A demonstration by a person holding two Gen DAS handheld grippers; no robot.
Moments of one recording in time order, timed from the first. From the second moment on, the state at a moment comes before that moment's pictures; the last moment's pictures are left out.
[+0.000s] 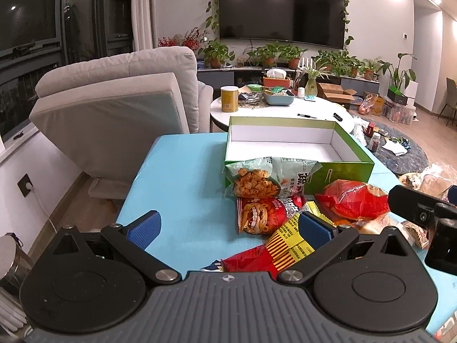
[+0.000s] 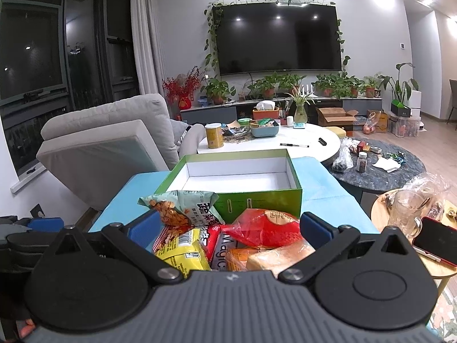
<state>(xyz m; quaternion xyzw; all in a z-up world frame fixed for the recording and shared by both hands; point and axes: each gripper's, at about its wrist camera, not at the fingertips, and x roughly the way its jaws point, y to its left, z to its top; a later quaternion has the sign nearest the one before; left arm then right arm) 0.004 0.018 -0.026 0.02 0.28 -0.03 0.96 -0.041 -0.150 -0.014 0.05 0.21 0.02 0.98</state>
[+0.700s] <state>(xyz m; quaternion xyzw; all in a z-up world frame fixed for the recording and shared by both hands) 0.003 0.027 -0.030 0.01 0.29 -0.04 0.96 -0.039 -0.146 -0.018 0.05 0.22 0.02 0.97</state>
